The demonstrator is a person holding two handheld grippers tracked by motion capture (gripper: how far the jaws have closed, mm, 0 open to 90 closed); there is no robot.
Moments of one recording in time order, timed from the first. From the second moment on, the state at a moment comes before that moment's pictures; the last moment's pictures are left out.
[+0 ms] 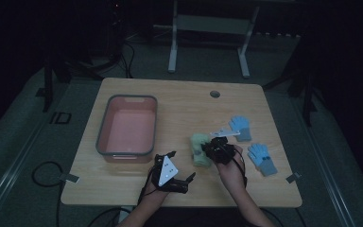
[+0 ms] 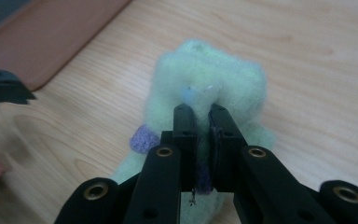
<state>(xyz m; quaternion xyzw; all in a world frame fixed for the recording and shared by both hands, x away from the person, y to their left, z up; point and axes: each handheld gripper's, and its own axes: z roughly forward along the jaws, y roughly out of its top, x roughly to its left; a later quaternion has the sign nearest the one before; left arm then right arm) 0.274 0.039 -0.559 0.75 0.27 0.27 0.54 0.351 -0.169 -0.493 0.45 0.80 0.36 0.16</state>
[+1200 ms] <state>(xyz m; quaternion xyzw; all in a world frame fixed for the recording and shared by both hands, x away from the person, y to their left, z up) 0.307 0.013 -0.540 0.84 0.18 0.15 0.48 0.397 -0.213 -0.485 0.35 0.85 0.39 0.11</state>
